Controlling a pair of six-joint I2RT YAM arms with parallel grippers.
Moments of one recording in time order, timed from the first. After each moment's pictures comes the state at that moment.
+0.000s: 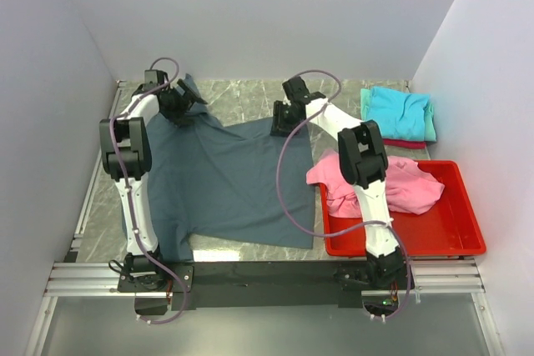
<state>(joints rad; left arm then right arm) 0.07 2.31 1.81 -0.42 0.44 -0.79 0.41 2.32 1.88 -0.58 -0.17 0.45</state>
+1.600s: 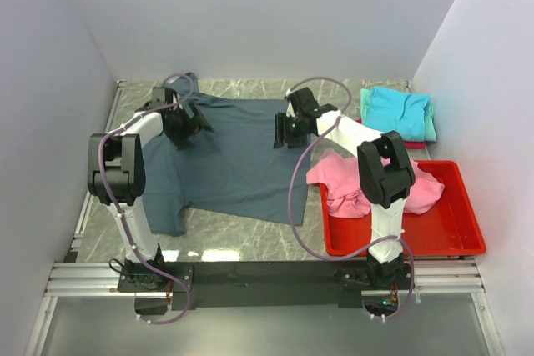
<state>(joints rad) -0.02 1.94 1.37 -0.39 0.35 -0.62 0.45 2.00 1.53 -0.50 -0.20 0.37</state>
